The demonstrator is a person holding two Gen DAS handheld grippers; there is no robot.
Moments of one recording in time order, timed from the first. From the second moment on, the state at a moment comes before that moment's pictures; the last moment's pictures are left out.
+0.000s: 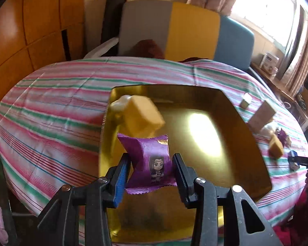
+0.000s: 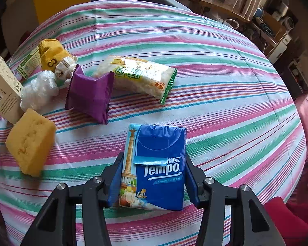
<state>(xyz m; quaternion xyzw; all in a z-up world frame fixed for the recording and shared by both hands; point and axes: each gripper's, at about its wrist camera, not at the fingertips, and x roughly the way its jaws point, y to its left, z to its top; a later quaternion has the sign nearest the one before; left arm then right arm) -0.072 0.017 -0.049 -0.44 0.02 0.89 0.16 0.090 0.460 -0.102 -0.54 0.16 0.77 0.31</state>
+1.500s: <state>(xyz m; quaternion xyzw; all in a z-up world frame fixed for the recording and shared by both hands) -0.022 -0.005 0.009 -0.33 0.08 0.94 0.07 0.058 0.331 -0.013 -0.42 0.11 0.89 0.16</state>
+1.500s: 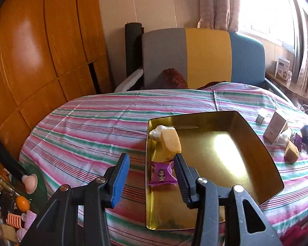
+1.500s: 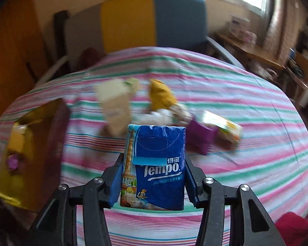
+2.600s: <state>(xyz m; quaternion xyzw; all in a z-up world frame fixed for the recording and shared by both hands) -0.022 -0.042 -0.003 -0.34 0.08 0.94 0.03 -0.061 0.014 -0.077 -0.51 0.06 0.83 -0.22</state>
